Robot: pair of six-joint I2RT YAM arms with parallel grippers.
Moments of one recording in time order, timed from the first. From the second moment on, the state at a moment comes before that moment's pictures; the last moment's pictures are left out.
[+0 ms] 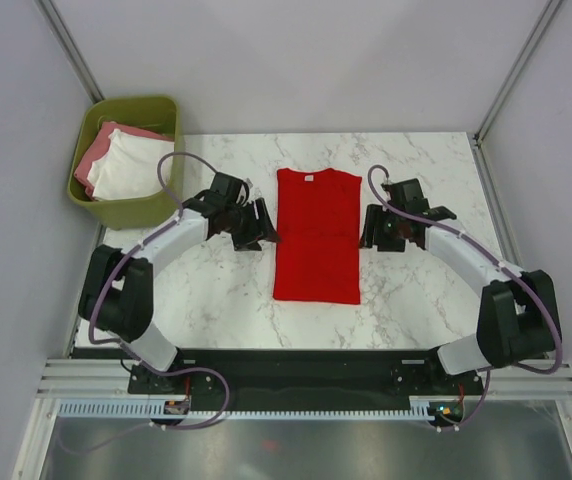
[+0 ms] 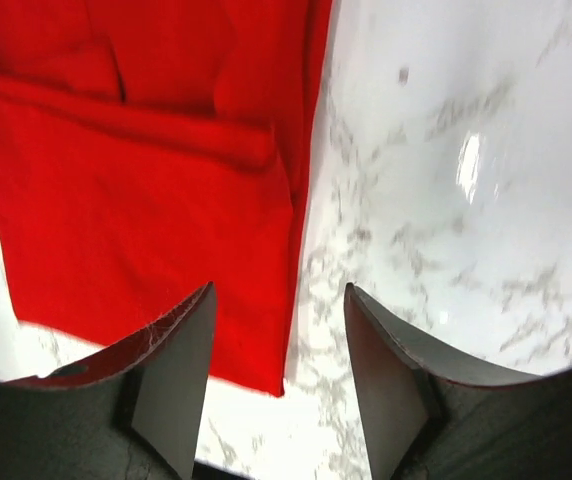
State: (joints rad) left arm -0.40 1.69 1.18 -0.47 0.34 -0.63; right arm 0.28 1.52 1.05 -0.53 -0.13 0.39
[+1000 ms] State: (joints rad) left arm -0.54 1.45 0.67 -0.33 0.37 -0.80; right arm 0.35 1.25 0.50 -0.37 -0.35 0.65
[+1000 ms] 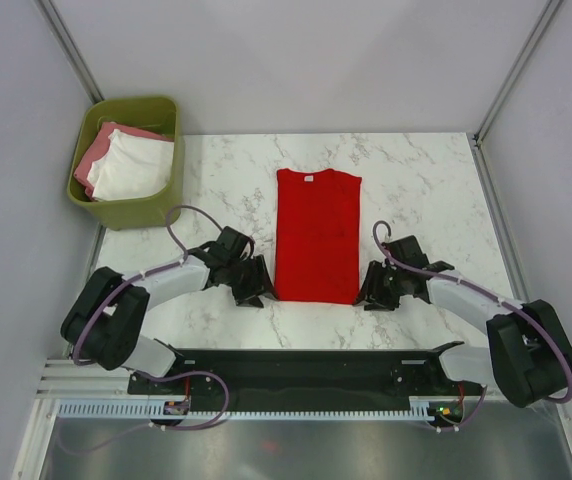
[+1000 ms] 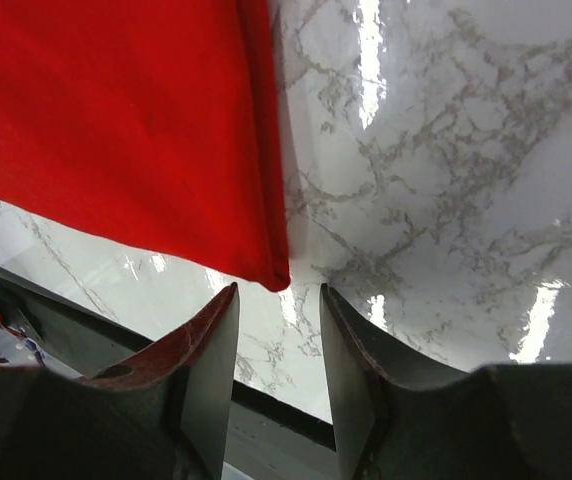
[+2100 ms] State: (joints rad) left arm -0.60 1.62 0.74 -0.27 0.40 -0.85; right arm 0.36 1.36 0.54 -0.30 -0.37 0.66
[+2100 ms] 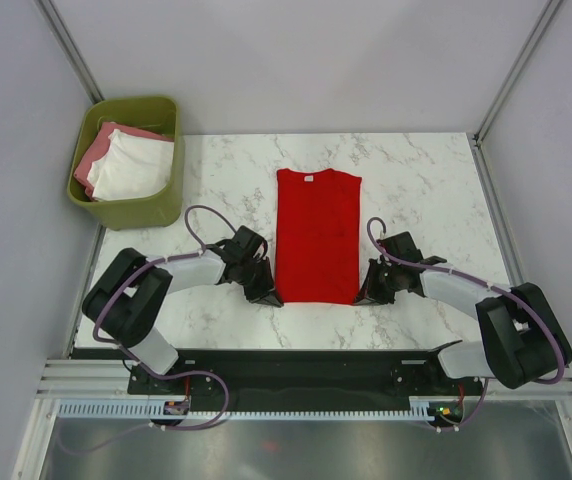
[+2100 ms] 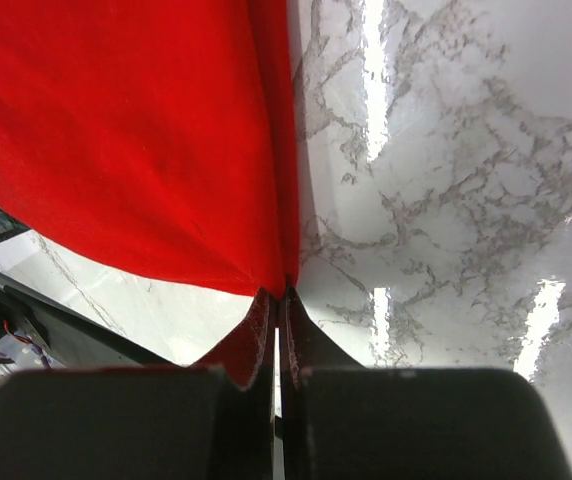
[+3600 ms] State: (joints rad) left arm -0.76 1.04 0.79 -0.62 0.40 -1.12; right arm 0.36 0.97 0.92 -0.85 -0.36 0.59
